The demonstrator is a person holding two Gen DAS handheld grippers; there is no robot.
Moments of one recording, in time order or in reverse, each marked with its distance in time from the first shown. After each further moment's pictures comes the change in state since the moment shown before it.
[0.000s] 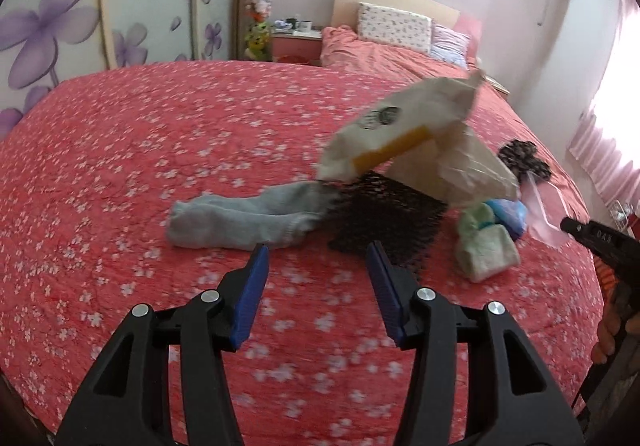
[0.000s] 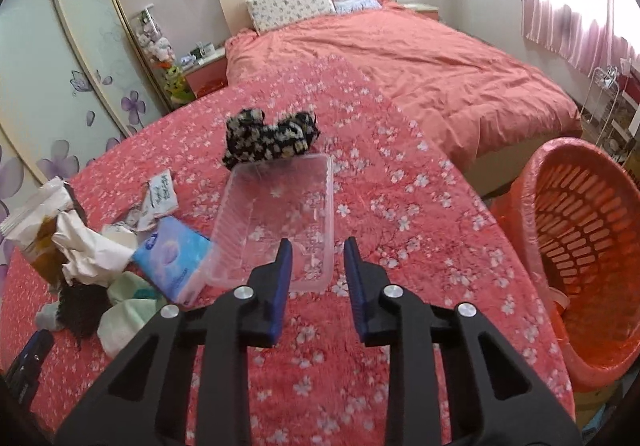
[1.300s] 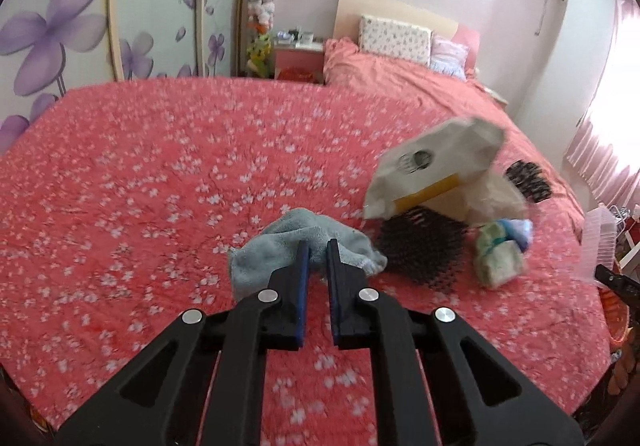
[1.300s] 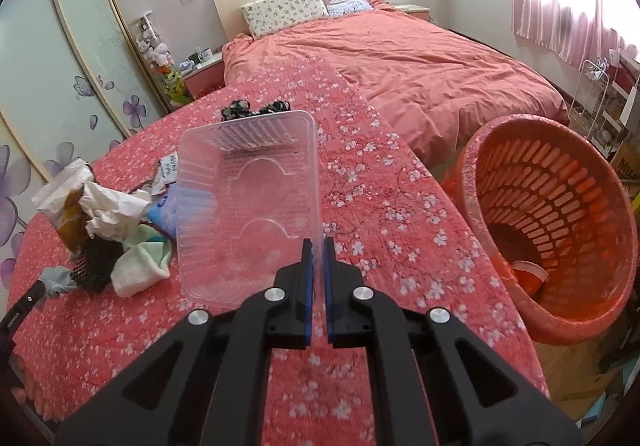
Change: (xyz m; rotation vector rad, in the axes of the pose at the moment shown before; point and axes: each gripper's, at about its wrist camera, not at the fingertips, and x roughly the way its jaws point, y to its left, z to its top) left arm -0.034 0.030 0.011 0.014 -0.052 -0.019; right arm -0.076 -0.029 -0.043 0.018 -0.051 0.004
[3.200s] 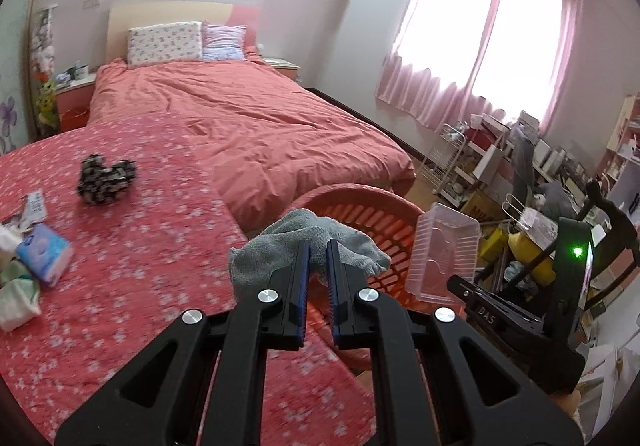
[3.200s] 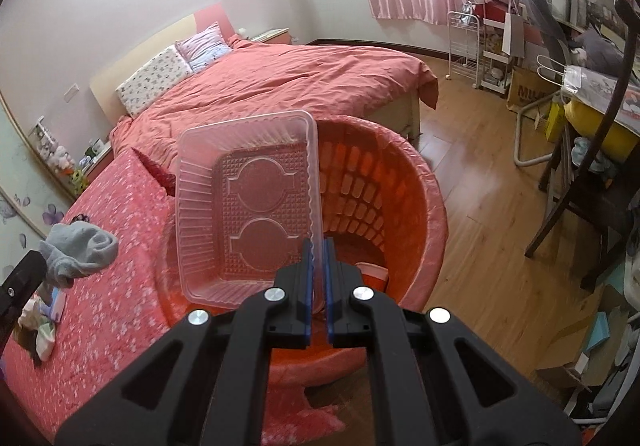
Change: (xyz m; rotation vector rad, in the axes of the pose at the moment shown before) left arm -0.008 -0.380 -0.057 0.368 0.027 -0.619; right arm -0.052 -0.253 -0.020 0.385 -0.121 -0.272
